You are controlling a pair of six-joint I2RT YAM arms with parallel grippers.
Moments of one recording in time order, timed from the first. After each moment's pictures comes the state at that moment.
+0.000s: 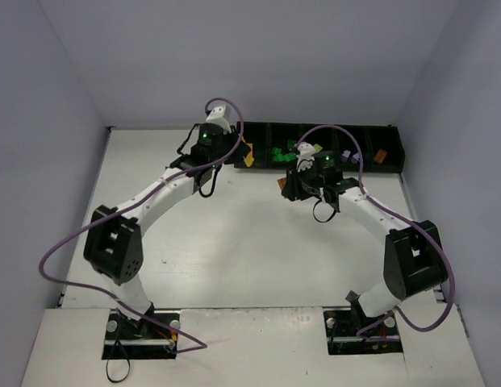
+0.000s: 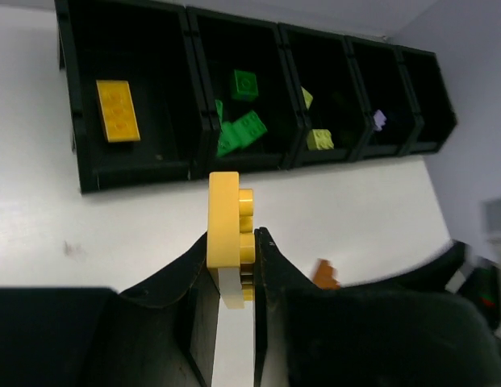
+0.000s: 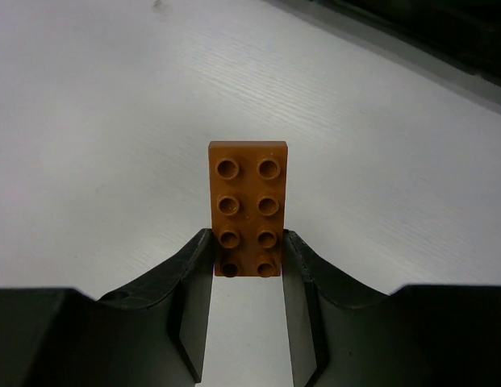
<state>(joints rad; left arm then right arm) -0.52 1.68 1.39 -0.05 0.04 -0.60 0.36 1.55 0.99 -0.14 -0.32 0.06</state>
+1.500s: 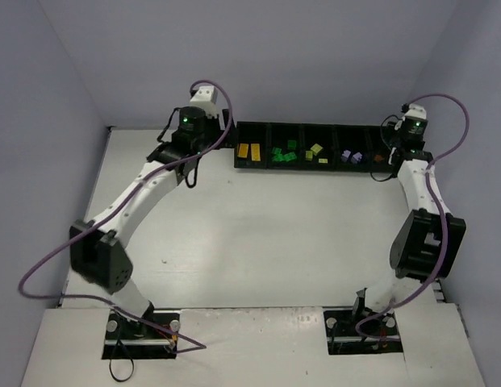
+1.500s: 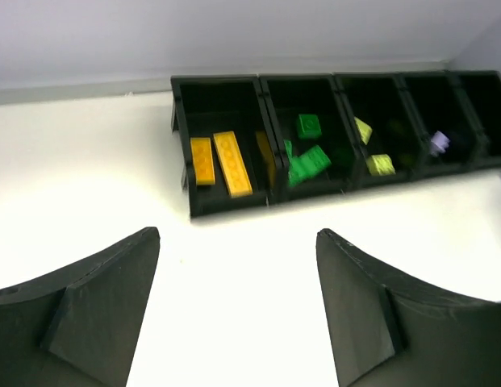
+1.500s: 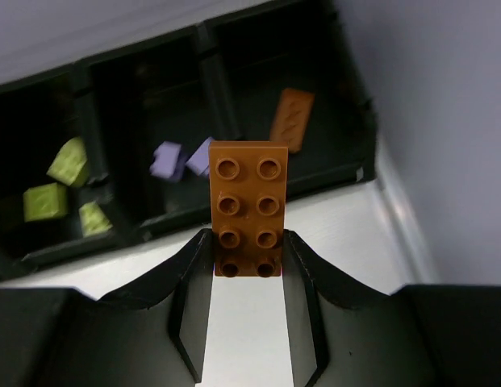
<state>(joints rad) -0.46 1.68 1.59 -0.23 -0.06 -0.31 -0.23 1.65 1.33 -0.24 0.01 0.11</state>
